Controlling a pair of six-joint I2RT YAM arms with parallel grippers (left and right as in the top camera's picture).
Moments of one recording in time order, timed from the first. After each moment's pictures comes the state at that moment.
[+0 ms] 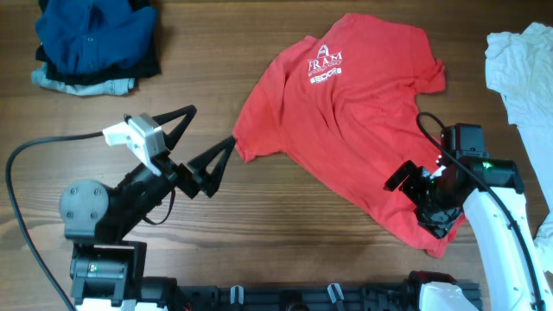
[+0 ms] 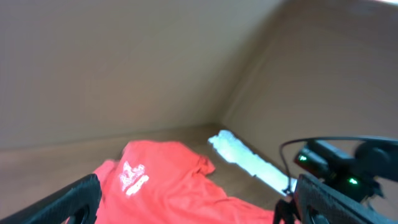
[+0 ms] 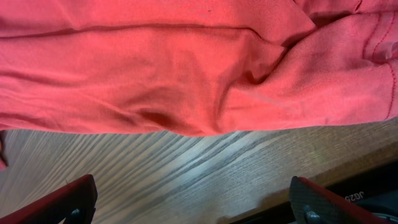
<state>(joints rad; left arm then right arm) -0.06 0.65 0.65 0.07 0.70 -0.41 -0.10 1.19 0.85 -1.19 -0.20 0.69</state>
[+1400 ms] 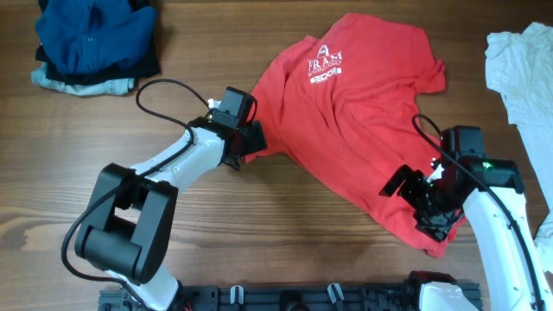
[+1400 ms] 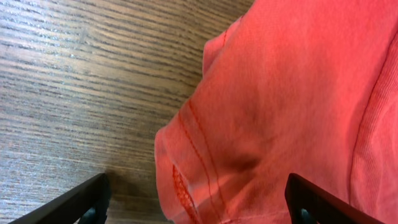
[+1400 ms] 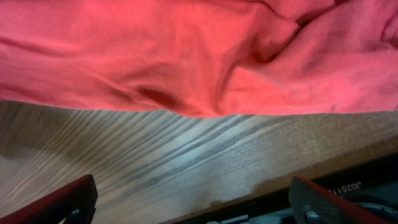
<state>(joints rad) -0.41 1.81 1.02 -0.42 -0.03 -0.68 -0.10 1.19 0.85 -1.23 -0.25 0.62</state>
